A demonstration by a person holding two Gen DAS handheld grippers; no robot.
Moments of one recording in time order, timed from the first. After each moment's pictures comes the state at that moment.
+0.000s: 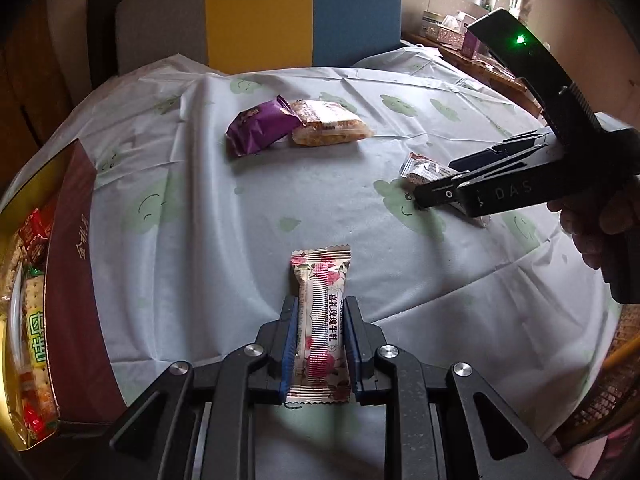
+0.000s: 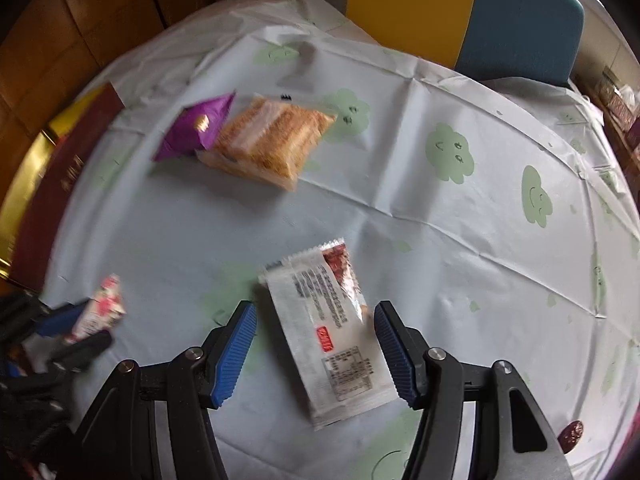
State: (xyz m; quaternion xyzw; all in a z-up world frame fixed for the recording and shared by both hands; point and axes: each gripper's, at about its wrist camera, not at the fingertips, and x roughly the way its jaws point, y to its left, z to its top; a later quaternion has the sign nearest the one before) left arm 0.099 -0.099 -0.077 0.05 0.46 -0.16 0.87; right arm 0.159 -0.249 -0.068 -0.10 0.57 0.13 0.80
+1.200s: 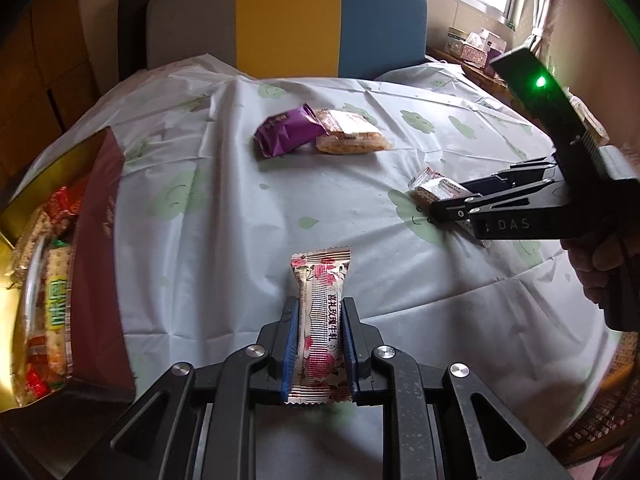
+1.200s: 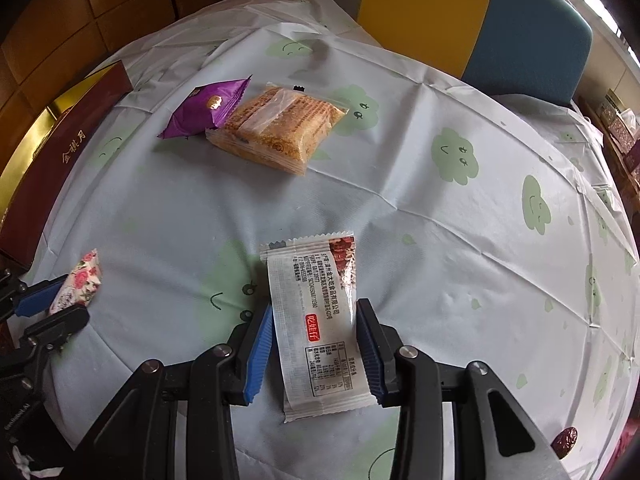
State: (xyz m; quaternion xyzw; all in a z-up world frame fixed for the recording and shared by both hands) left arm 0.084 -0.096 -0.068 0.02 0.45 -0.11 0.89; right arm 0.140 -0.243 -0.071 -0.13 0.55 0.14 0.81
